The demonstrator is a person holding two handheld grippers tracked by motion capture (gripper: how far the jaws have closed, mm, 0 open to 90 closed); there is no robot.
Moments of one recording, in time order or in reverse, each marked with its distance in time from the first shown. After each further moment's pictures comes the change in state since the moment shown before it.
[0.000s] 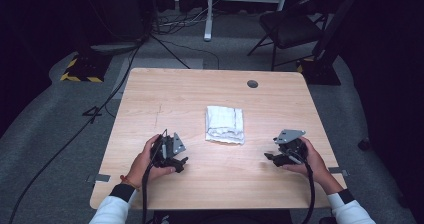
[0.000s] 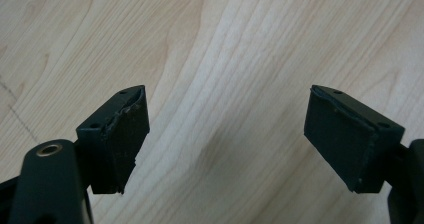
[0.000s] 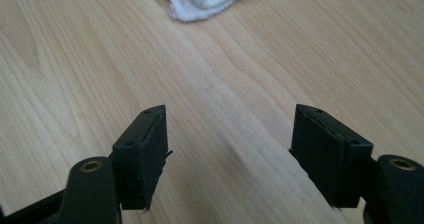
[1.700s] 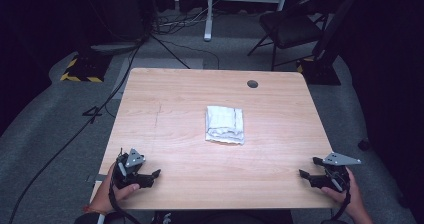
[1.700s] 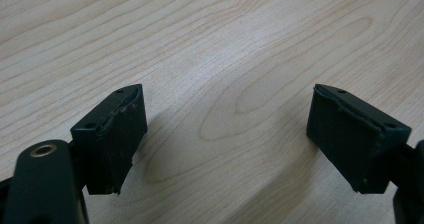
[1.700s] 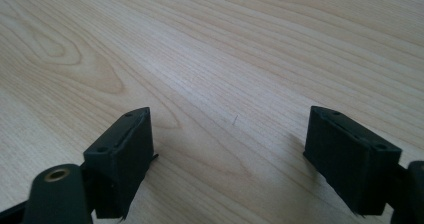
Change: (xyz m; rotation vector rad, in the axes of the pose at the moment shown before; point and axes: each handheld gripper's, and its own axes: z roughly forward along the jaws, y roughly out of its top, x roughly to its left) left arm 0.018 -0.104 -0.031 -0.099 -0.066 -0.353; right arm -0.011 -0.133 -0.050 -0.135 -0.076 0.370
